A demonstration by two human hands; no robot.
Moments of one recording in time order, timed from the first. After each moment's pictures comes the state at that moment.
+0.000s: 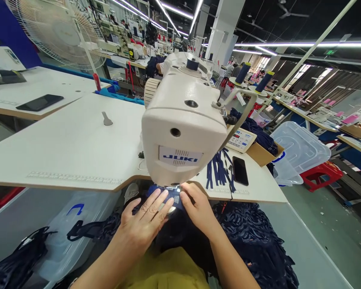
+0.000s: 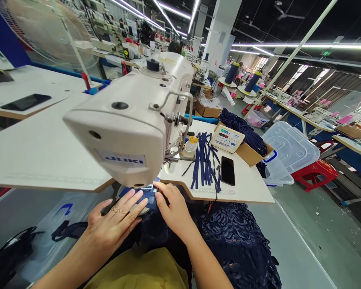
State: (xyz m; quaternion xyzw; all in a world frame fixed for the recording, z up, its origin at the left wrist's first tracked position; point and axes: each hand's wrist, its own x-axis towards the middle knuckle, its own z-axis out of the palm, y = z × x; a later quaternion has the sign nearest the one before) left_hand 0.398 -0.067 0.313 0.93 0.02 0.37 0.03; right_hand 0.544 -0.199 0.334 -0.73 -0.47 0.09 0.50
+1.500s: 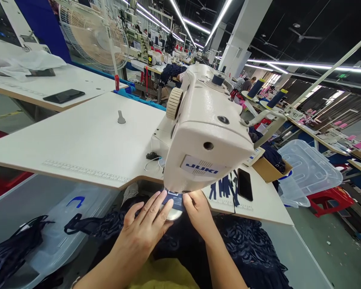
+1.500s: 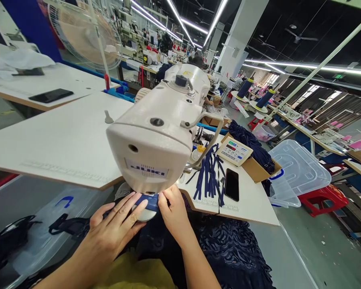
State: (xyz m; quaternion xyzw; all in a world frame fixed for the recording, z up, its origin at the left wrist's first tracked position) left_hand 0.401 -0.080 0.318 0.91 0.13 0.40 0.04; right_hand 0.550 -0.178 0.333 -0.75 -0.46 0.08 0.48
